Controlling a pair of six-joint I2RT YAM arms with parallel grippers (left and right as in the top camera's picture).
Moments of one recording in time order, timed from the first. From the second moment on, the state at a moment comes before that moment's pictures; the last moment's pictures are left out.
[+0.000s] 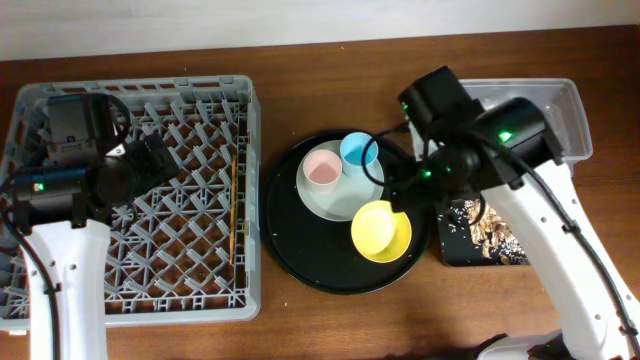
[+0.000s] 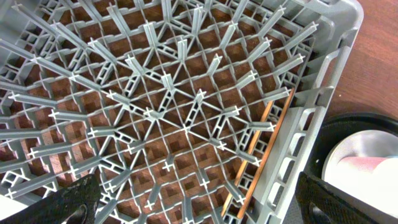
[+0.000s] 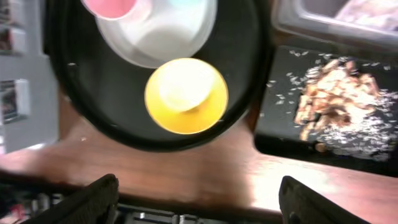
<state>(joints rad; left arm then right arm) 0.09 1.38 1.53 -1.19 -0.10 -0.33 0.44 1.55 1.85 -1.64 0.02 0.31</state>
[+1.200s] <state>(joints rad) 0.09 1.38 1.53 -1.19 -0.10 -0.33 0.66 1.99 1.81 -1.04 0.03 0.07</state>
